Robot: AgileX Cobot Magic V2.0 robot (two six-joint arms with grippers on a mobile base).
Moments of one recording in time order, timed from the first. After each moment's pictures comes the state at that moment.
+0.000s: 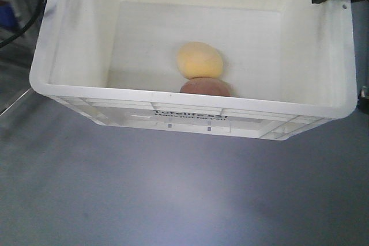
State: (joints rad) left arm -0.30 1.72 -2.02 0.02 1.26 -0.08; right arm 0.09 1.46 -1.64 0.21 1.14 -0.04
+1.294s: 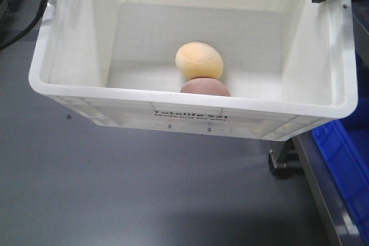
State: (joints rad) left arm -0.30 1.72 -2.02 0.04 1.26 -0.08; right arm 0.08 1.46 -1.64 0.24 1.15 -0.04
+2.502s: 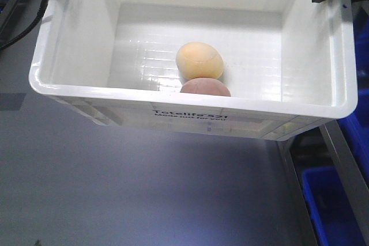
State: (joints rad) left arm -0.30 1.72 -2.02 0.04 1.26 -0.08; right arm 0.08 1.46 -1.64 0.24 1.15 -0.04
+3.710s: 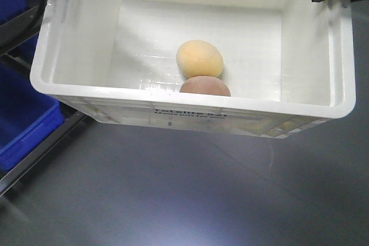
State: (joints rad) left arm -0.30 1.72 -2.02 0.04 1.25 -0.08; right arm 0.08 1.46 -1.64 0.24 1.14 -0.04
